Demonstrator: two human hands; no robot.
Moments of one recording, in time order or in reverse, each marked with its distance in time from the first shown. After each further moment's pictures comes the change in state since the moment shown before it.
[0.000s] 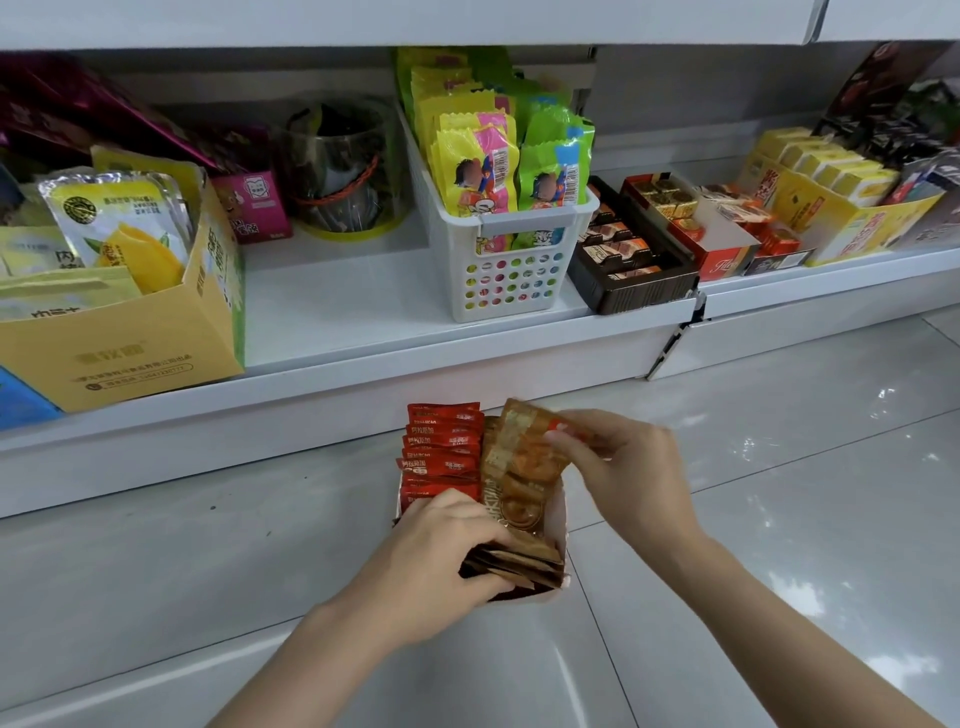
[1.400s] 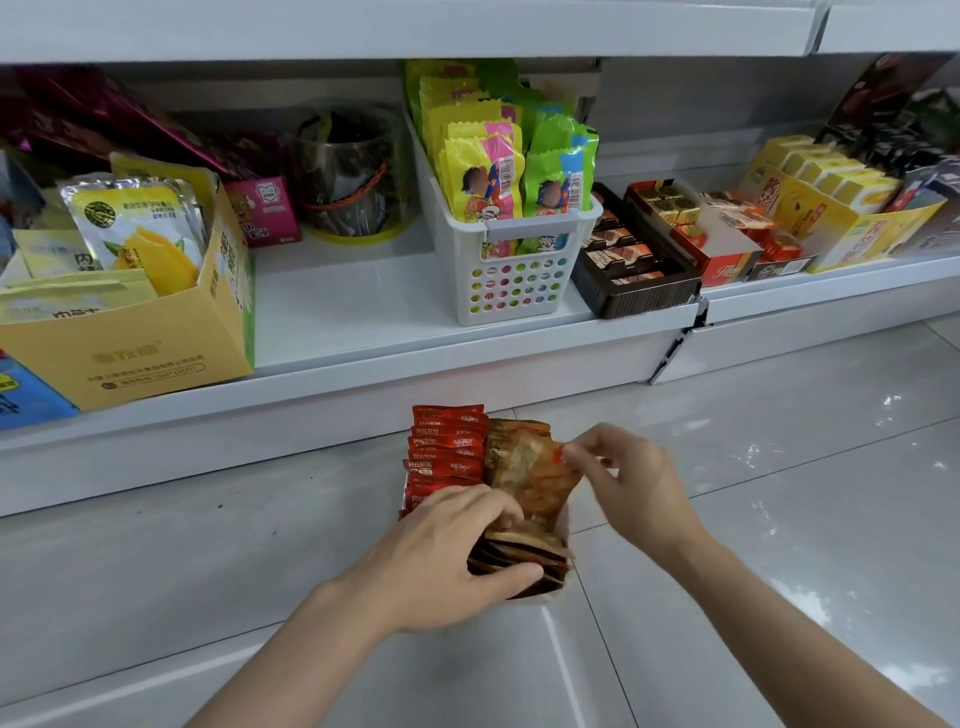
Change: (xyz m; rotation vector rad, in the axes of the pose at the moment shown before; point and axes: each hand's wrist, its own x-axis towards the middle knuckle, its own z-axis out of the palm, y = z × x) left_hand 0.001 0.004 -0.010 -0.014 -0.099 -0.055; right_hand 0.000 0.024 -0.002 -0.052 -0.128 0.153
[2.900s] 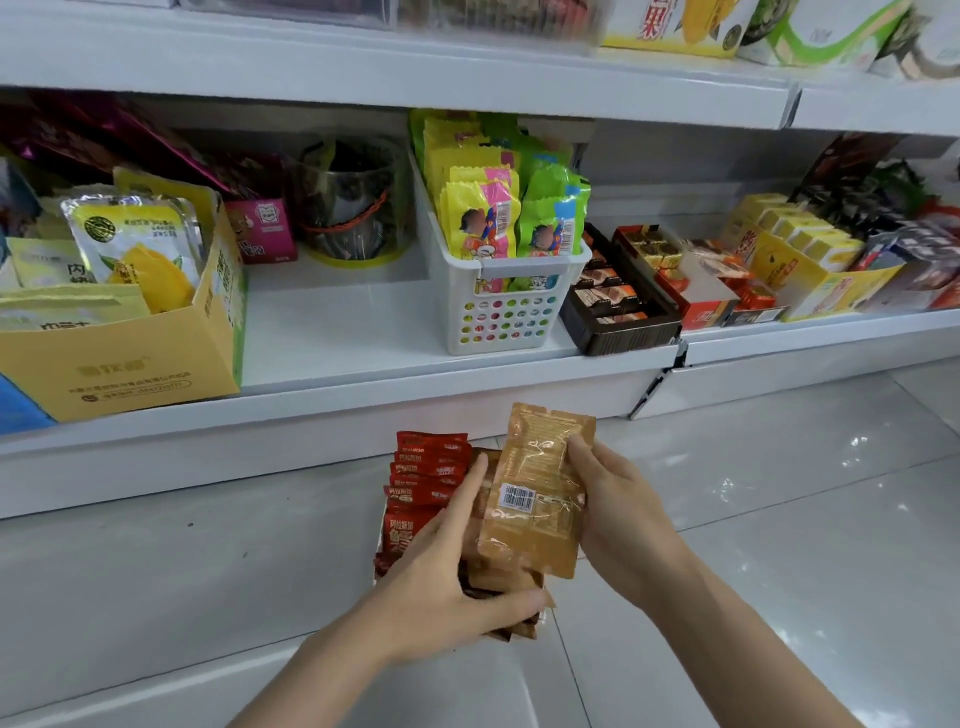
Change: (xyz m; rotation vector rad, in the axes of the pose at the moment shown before) left_hand 0.005 0.019 0.008 -0.578 0.021 -0.232; right_hand -0.004 -0.053 -0.012 0.873 -0.155 0.437
